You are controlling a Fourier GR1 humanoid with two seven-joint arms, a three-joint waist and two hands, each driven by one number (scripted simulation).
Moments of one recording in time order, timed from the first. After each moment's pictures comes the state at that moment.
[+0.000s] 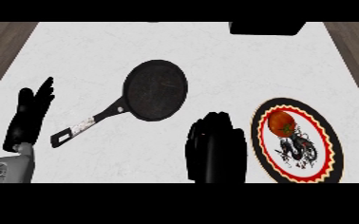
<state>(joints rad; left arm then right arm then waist) -0.13 0.33 0.15 -1.34 -0.12 0.04 0.25 -0.27 -0.03 0.82 -1.78 1.48 -0.10 1.16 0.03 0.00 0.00</state>
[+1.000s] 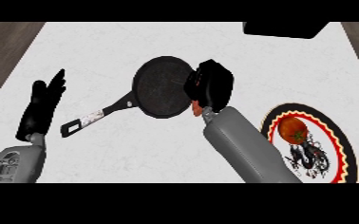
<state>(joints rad) -0.20 0.31 0.13 -1.30 -0.14 0.03 0.24 -0.71 -0.01 0.52 -1.04 0.98 -0.57 1.00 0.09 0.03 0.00</state>
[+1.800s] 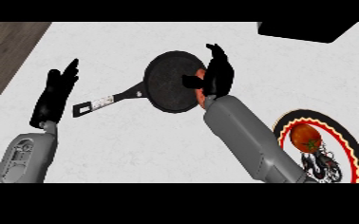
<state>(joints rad) -0.28 0.28 0.09 -1.28 -0.15 0.02 0.26 -0.83 0.00 0.48 -0.74 0.54 -0.89 0.75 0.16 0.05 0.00</state>
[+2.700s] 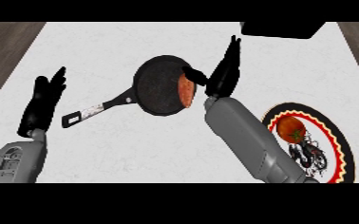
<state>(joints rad) -0.23 0.31 0.13 -1.27 -0.15 0.03 0.25 -0.83 -0.01 0.50 -0.71 0.34 -1.27 0.55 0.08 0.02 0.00</state>
